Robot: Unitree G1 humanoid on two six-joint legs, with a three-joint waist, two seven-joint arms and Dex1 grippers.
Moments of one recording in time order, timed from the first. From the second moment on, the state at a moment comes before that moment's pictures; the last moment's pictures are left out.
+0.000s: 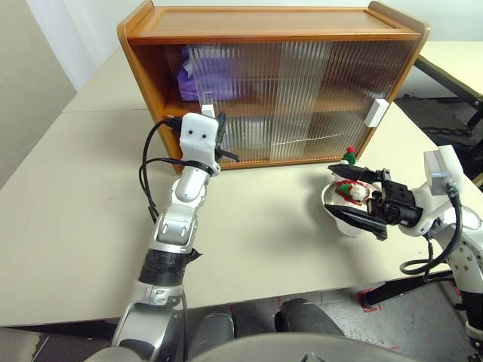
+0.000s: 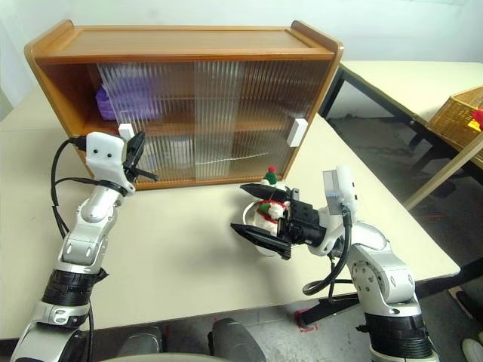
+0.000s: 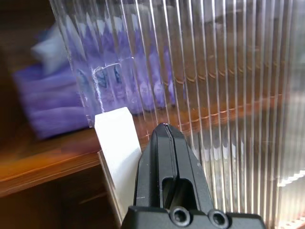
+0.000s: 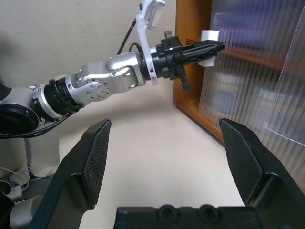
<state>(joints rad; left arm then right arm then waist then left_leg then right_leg) -0.34 0.20 -0.03 -0.05 0.12 0.08 -0.08 -0.07 -0.60 -0.14 -0.27 0.74 0.29 1.17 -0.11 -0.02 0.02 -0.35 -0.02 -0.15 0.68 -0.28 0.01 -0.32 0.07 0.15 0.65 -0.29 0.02</state>
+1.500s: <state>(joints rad) -0.12 0.49 0.02 -0.23 -0.45 0.20 -0.83 -0.16 -0.66 -0.28 -0.09 0.77 0.31 1.13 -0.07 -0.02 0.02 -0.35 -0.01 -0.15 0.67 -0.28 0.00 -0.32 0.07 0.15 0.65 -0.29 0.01</state>
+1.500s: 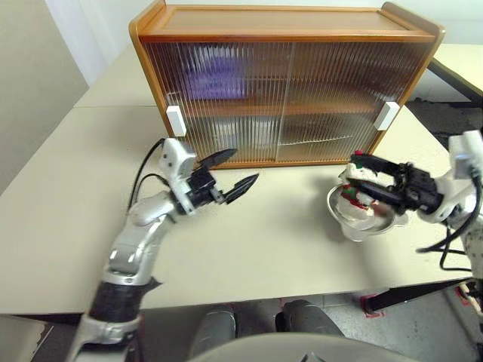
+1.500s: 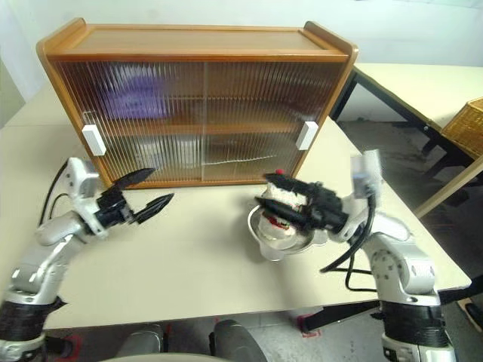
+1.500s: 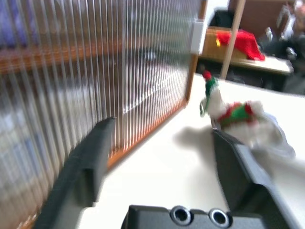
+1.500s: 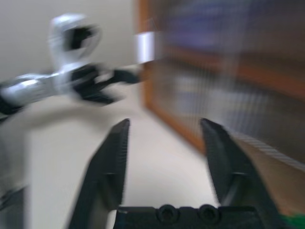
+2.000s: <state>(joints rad) -0.06 0.58 0.07 -0.27 -0.51 0.20 -0.93 -0.41 -0.60 -0.34 0.25 0.56 0.32 0.64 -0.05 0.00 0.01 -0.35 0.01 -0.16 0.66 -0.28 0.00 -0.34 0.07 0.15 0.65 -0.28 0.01</state>
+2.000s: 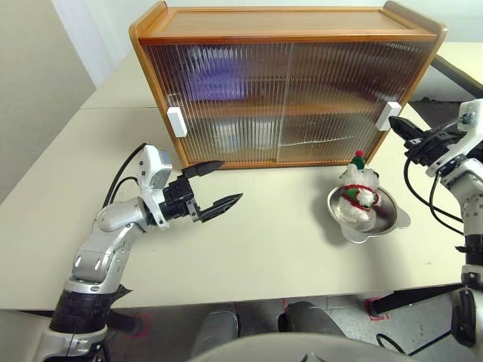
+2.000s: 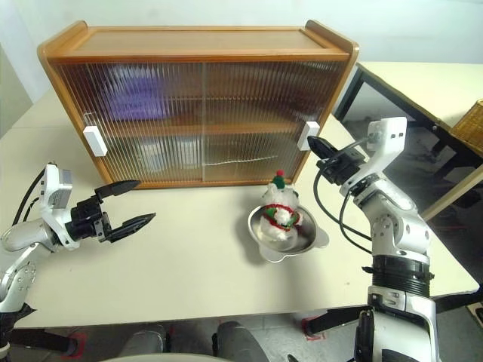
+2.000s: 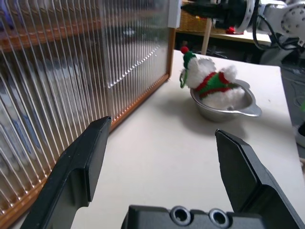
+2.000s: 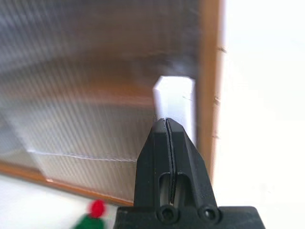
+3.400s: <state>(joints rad) -0.04 0.60 0.07 -0.28 -0.50 0.20 -0.91 -0.49 -0.44 -0.26 0.10 0.54 0.45 0.56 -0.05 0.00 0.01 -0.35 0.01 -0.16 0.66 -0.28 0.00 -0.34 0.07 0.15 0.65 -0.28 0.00</state>
